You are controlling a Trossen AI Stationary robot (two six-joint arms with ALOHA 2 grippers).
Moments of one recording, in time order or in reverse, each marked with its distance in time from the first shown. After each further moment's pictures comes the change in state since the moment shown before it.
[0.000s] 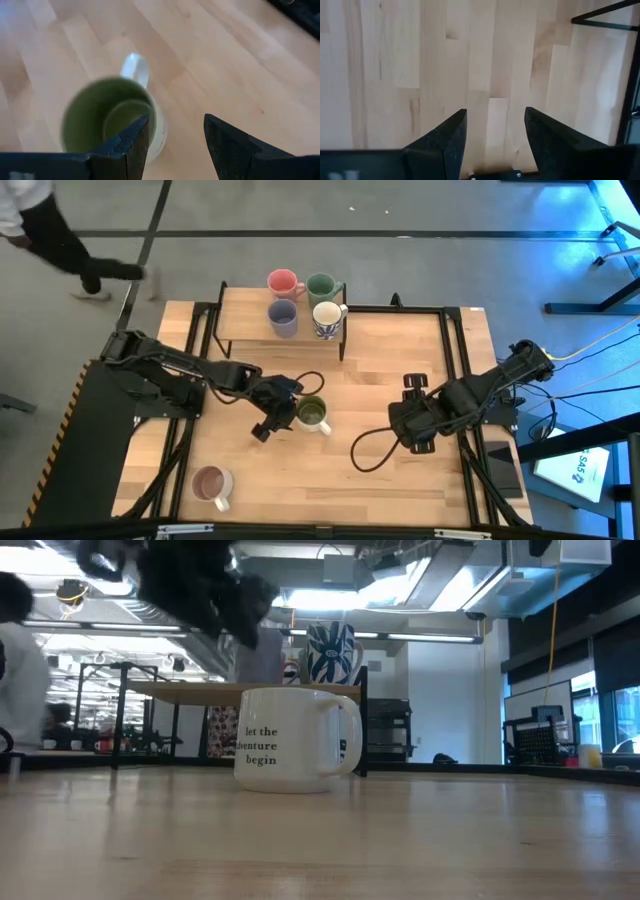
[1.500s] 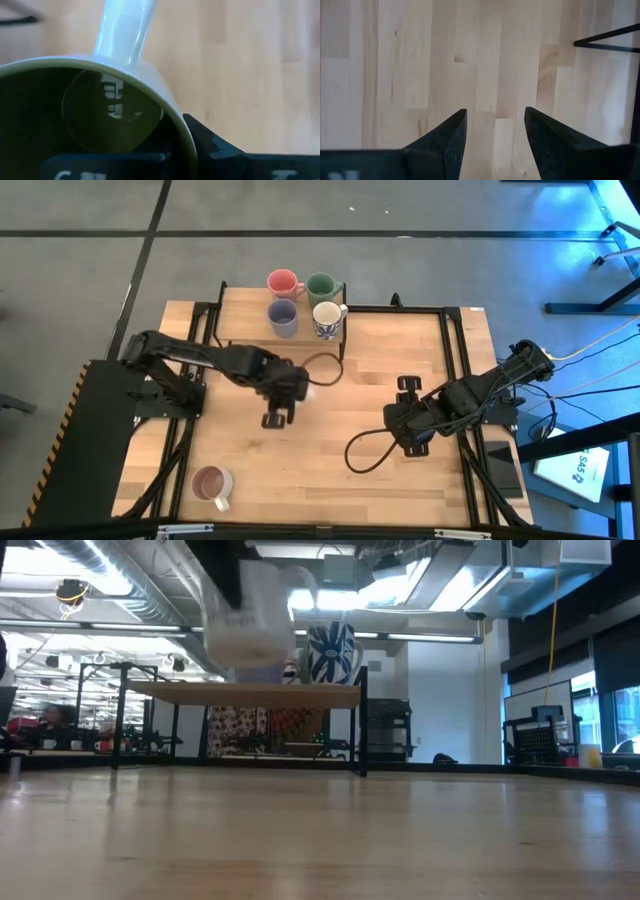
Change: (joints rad) left arm 0.014 0.193 0.557 -0.726 -0.193 -0.467; right arm 0.007 0.001 0.000 0.104 0.011 -0.014
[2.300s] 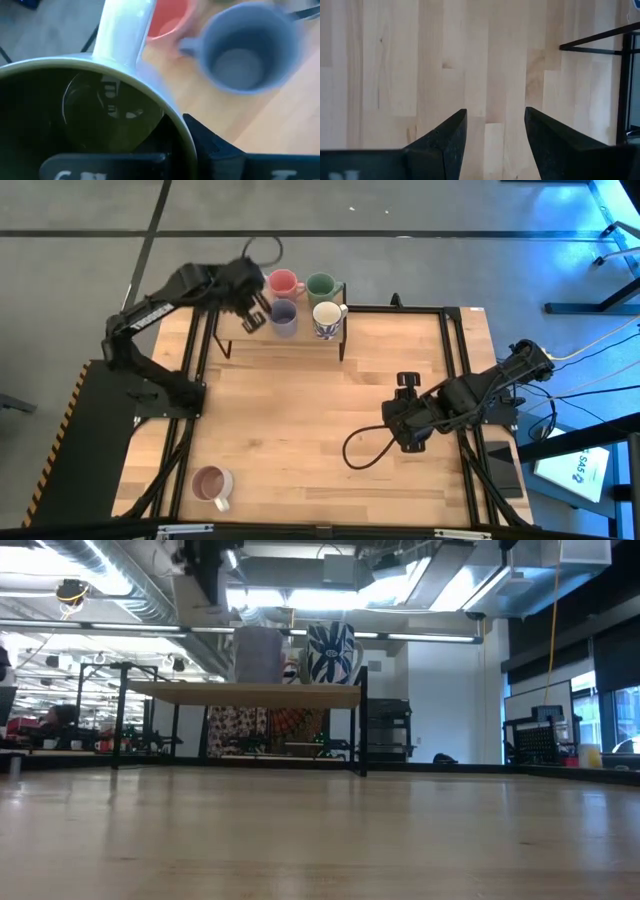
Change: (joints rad) left arm 0.607 -0.197 0.202 -0.269 -0.404 -0.008; right arm -0.017 0.000 0.001 0.006 0.053 -0.012
